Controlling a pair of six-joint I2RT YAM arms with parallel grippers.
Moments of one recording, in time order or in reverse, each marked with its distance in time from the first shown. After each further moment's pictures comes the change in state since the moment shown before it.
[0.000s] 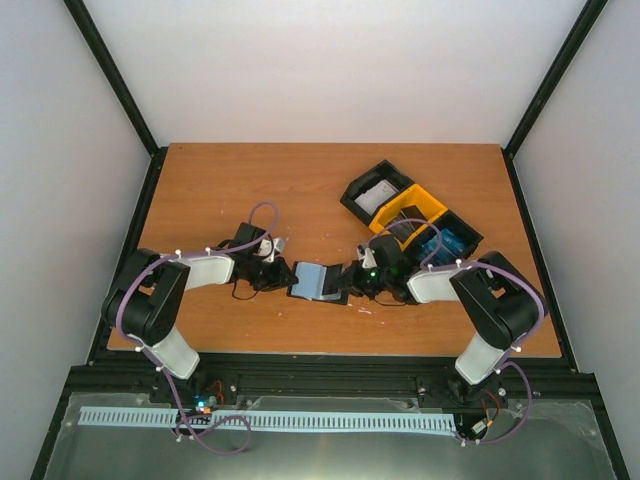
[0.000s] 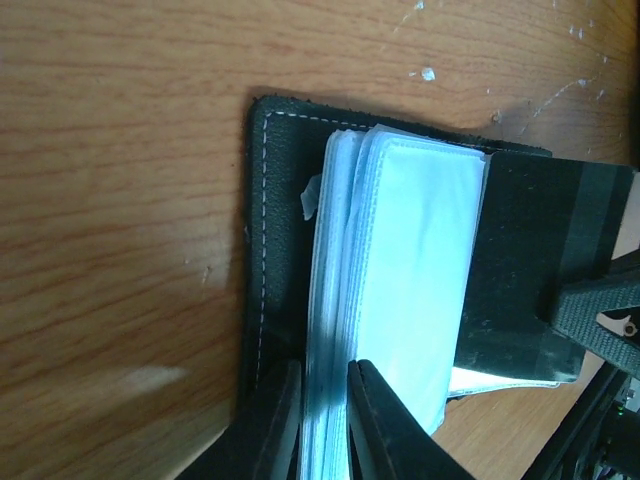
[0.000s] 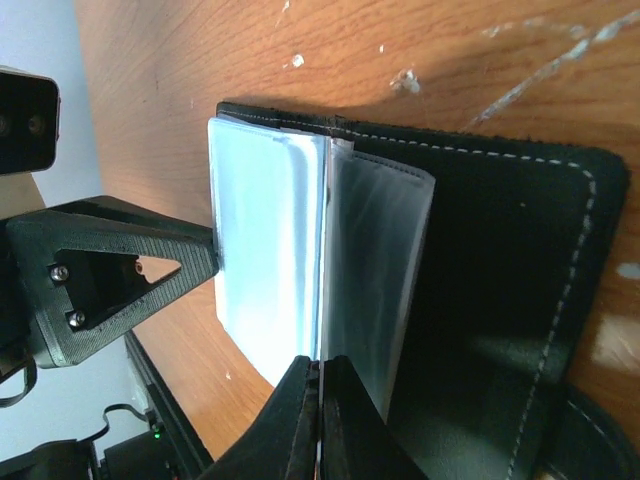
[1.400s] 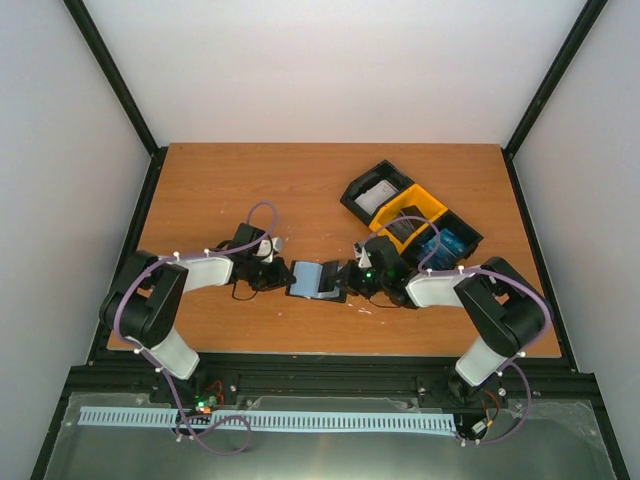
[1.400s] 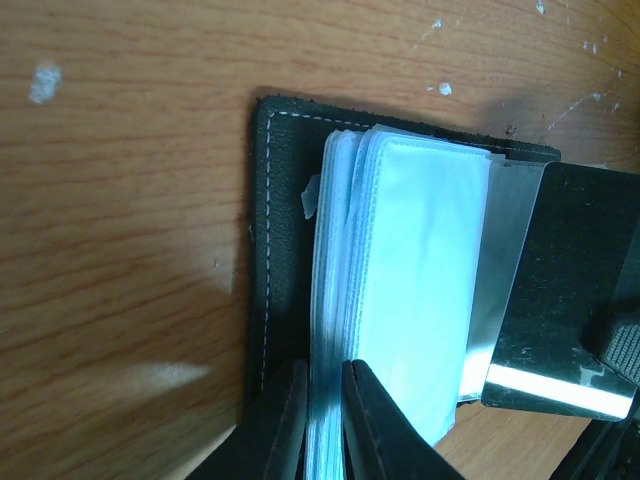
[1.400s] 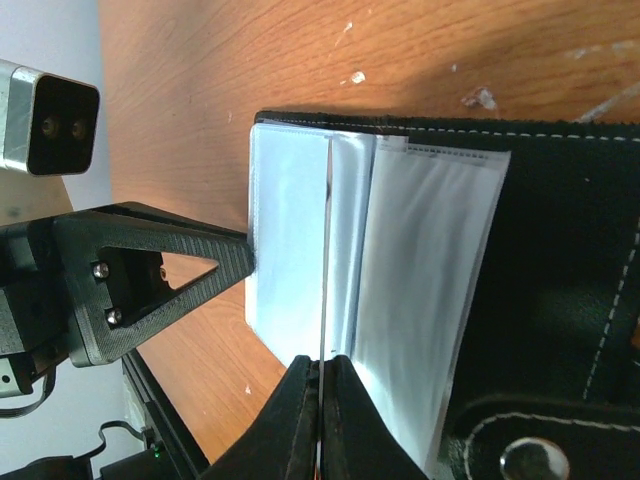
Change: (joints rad) left arm -0.001 -0.016 -0.010 0.003 -0.046 -0.004; right arm 0.060 -0.063 -0.005 0.003 0.111 0.016
